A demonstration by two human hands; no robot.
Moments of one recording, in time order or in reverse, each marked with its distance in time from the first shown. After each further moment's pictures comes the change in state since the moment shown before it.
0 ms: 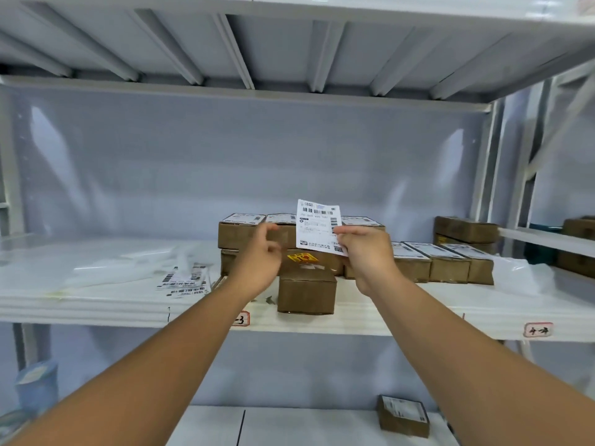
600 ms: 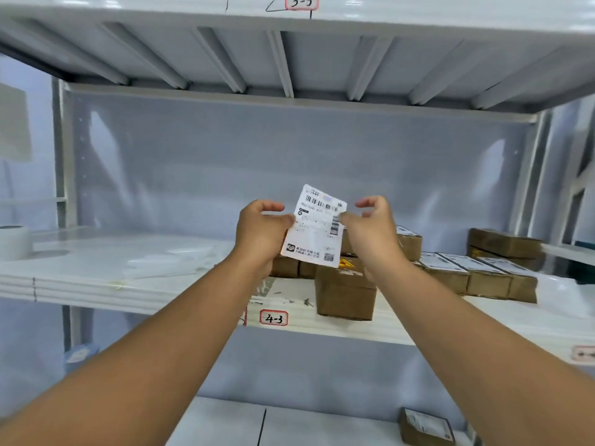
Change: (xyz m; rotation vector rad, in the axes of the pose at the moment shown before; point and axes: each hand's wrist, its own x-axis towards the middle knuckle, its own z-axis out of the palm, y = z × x) left_hand -0.014 0.038 -0.065 -0.518 0.276 -0.153; right_hand -0.038 -0.042 0.050 -0.194 -0.058 -0.193
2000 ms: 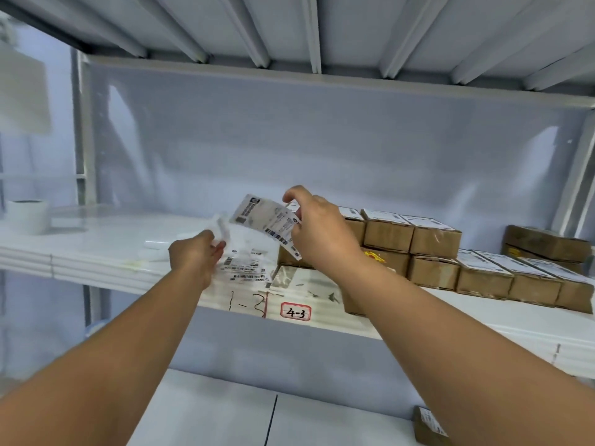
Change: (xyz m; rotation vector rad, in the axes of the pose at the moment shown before) left_hand 0.076 -0.089 -0.113 -0.328 0.438 -0.279; right_hand -0.012 0.005 0.080 -0.734 -0.393 -0.614
